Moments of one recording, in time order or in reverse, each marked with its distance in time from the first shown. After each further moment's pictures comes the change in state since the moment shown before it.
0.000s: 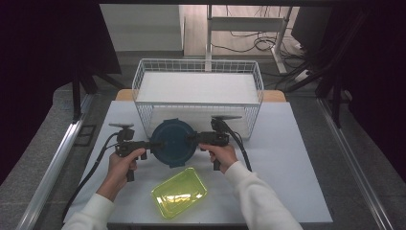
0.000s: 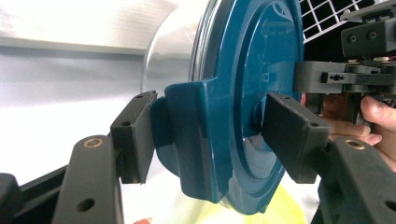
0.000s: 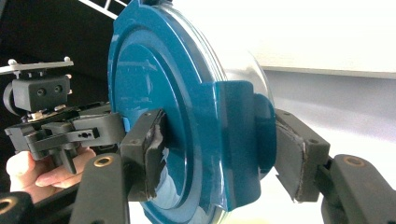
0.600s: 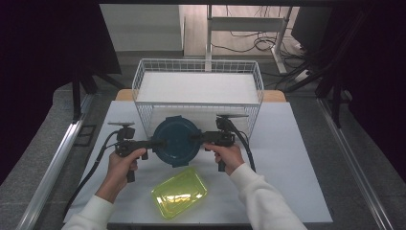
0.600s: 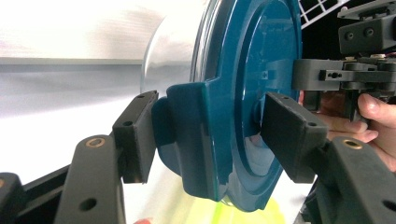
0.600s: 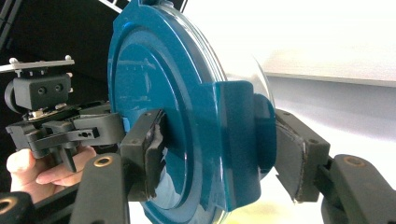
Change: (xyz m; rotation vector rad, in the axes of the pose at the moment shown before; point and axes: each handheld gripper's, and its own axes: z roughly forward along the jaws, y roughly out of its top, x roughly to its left) left arm -0.026 0.000 -0.010 -0.017 -0.031 0.048; right arm 0.018 -0.004 -0.028 -0.039 -0.002 -0.045
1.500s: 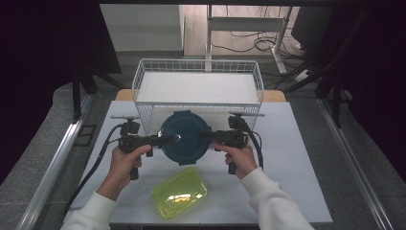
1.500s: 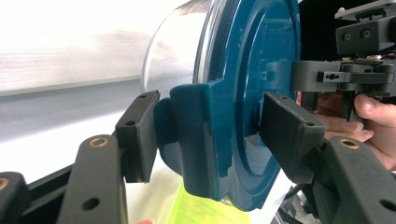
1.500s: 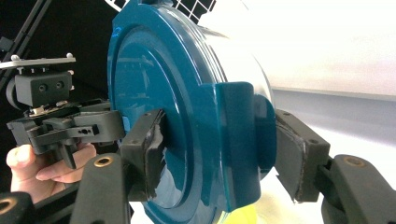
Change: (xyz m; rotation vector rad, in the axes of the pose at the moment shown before) left arm -0.044 0.013 -0.005 -0.007 -0.033 0.076; right arm 0.021 -0.005 -0.047 -0.087 -0.004 -0.041
